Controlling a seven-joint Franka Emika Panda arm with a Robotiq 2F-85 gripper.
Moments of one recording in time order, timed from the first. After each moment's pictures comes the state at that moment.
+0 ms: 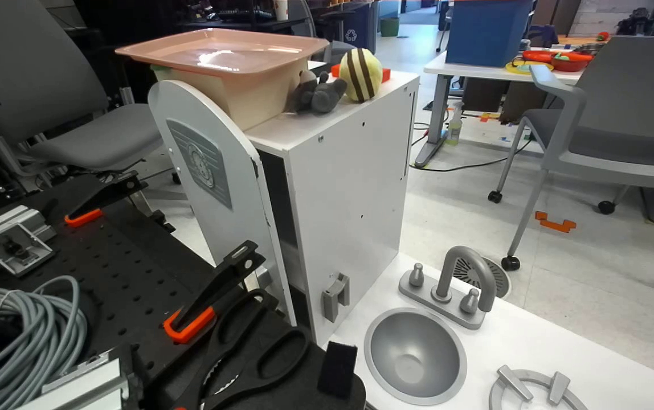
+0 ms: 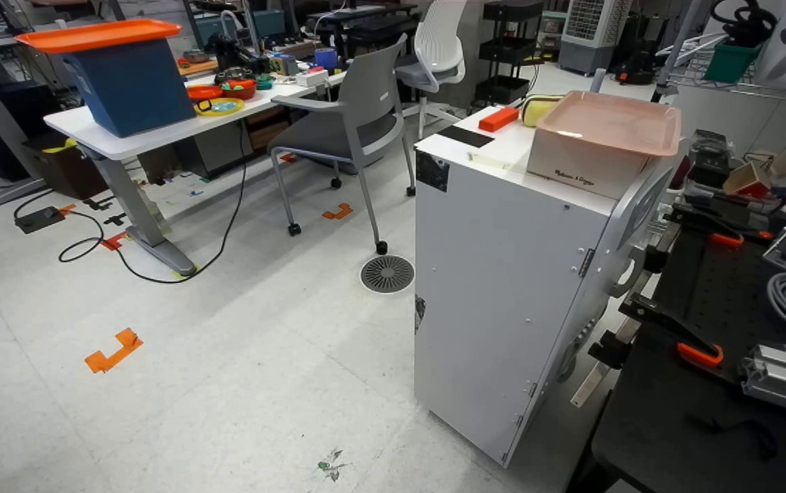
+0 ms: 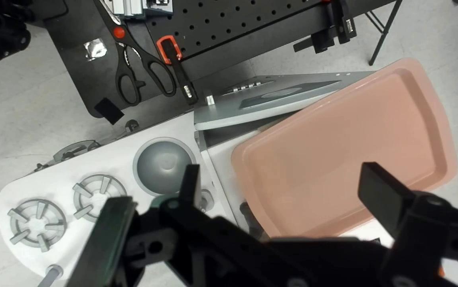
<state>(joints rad) -0.16 -0.34 -0.09 -2.36 0.07 1.90 0.04</state>
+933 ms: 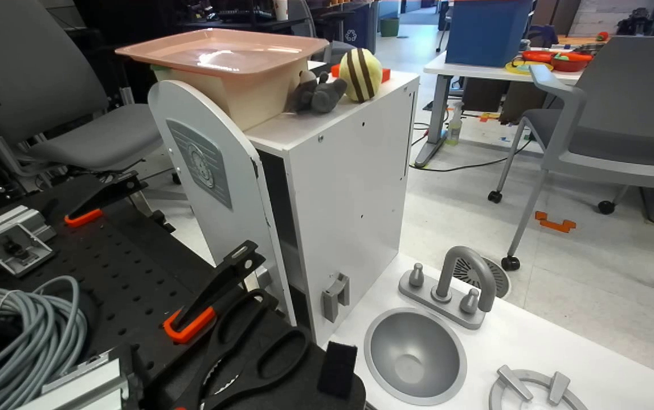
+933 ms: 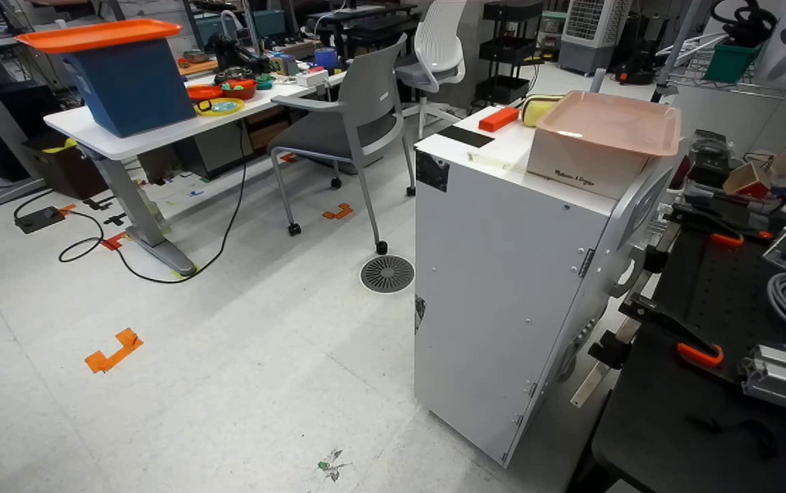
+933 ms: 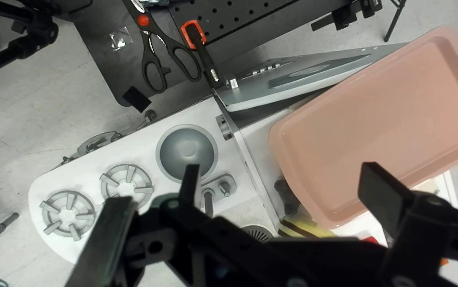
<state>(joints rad) -0.18 -0.34 -0.14 -2.34 0.03 1.92 0.05</state>
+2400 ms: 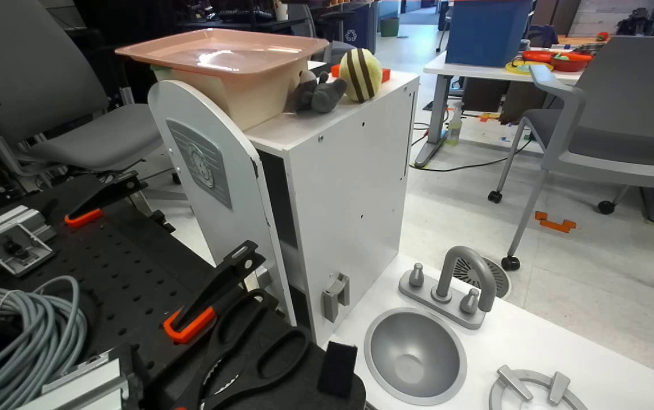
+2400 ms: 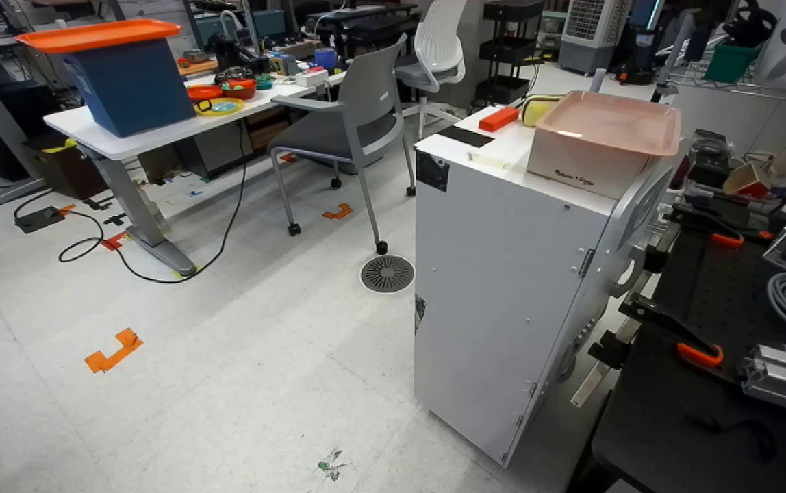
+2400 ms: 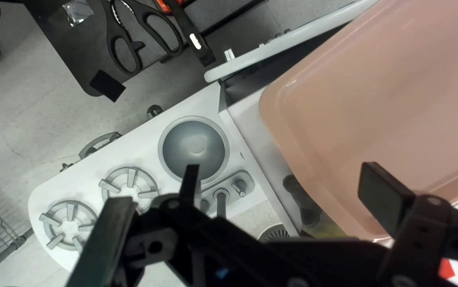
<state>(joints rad) -0.14 -0.07 -0.10 -2.35 0.00 2.20 0.24</state>
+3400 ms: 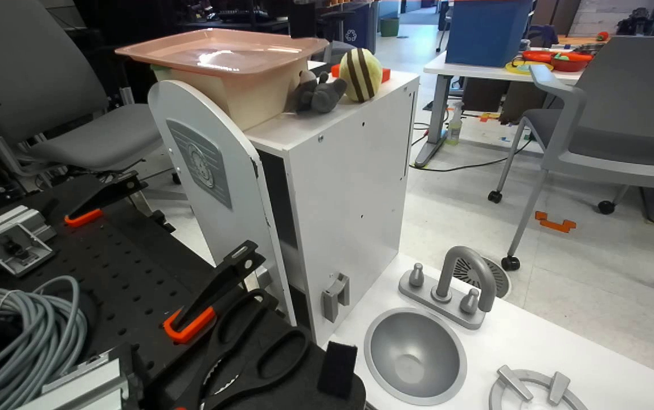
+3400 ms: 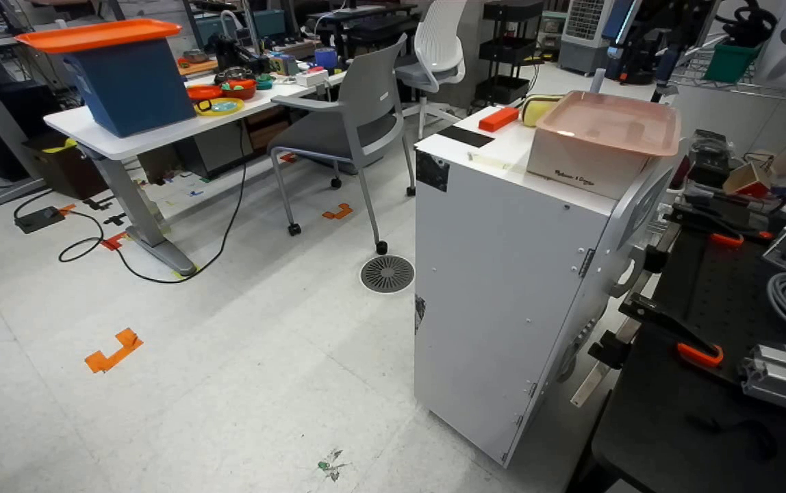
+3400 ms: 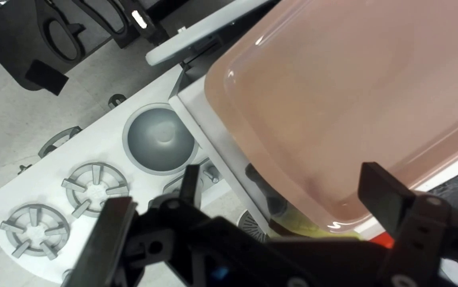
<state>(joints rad) -0.12 -0.03 -0.10 -2.38 0.12 2.35 0.23</state>
